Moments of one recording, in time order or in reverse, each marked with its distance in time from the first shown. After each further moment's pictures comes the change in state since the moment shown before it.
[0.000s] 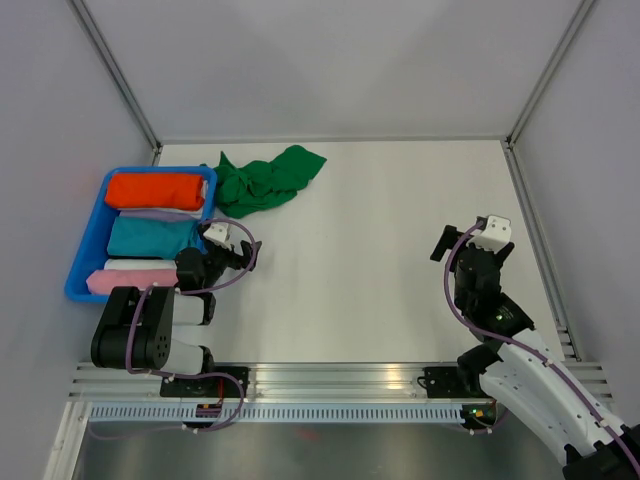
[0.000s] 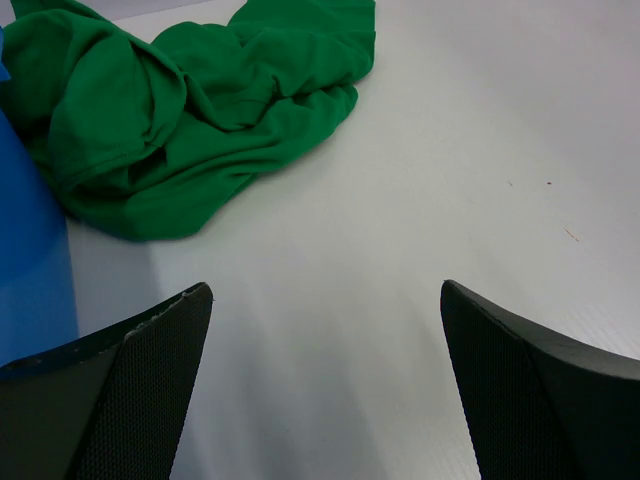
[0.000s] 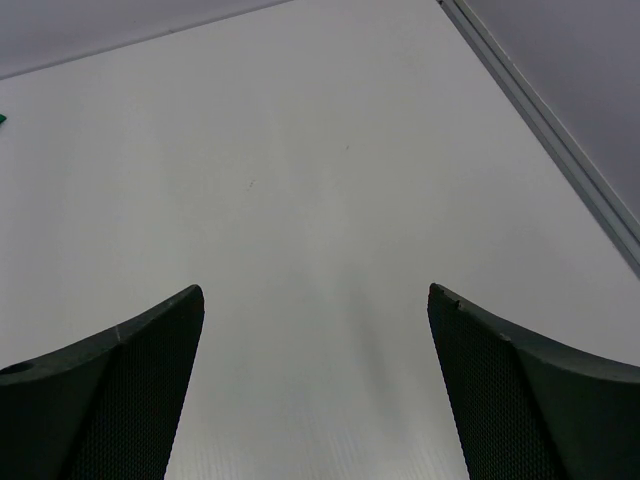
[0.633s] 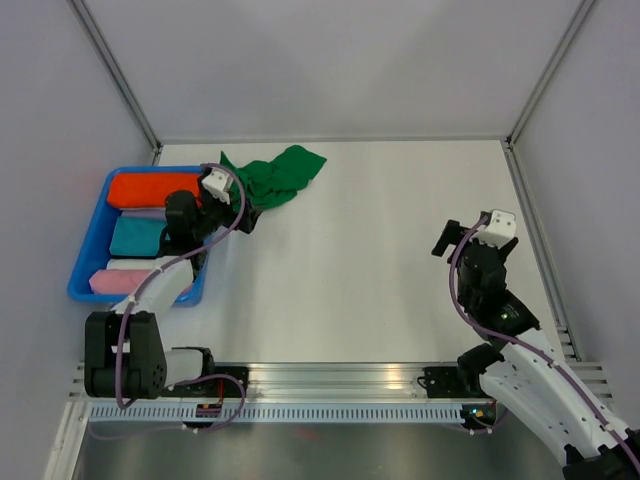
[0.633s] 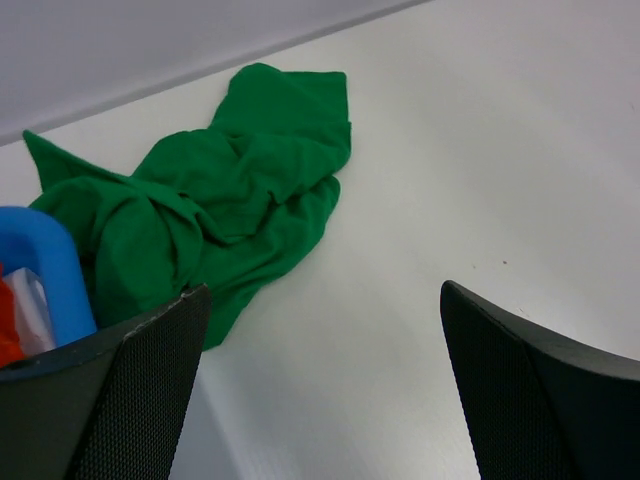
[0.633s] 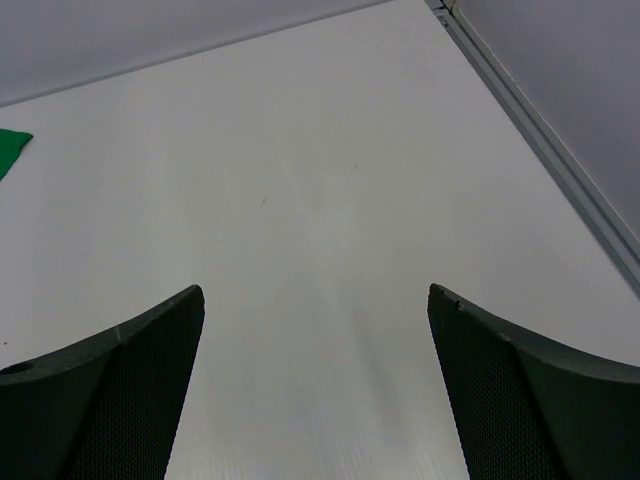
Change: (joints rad) left arm 0.003 -0.142 0.465 -0.692 0.105 0.033; right arm 0.000 0.000 0.050 -0.023 -0.008 -0.009
